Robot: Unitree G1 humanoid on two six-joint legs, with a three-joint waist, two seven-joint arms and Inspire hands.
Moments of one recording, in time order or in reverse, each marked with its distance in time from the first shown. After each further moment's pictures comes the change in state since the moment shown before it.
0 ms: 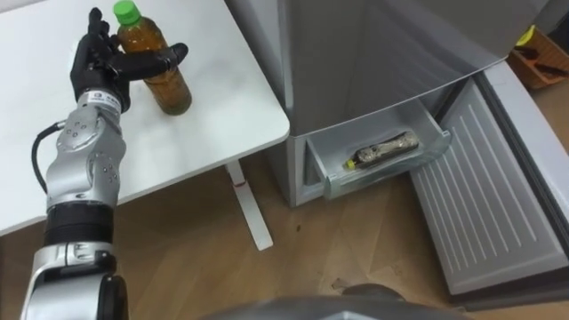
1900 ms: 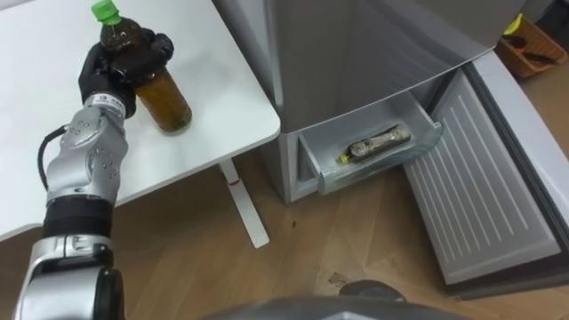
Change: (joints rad) left arm -0.031 0.024 -0.055 0.052 -0.012 0.043 0.008; right arm -0.040 0.000 0.032 0.023 -0.031 0.002 0.020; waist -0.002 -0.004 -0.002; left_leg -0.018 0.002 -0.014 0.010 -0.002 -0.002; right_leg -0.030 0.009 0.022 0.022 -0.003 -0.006
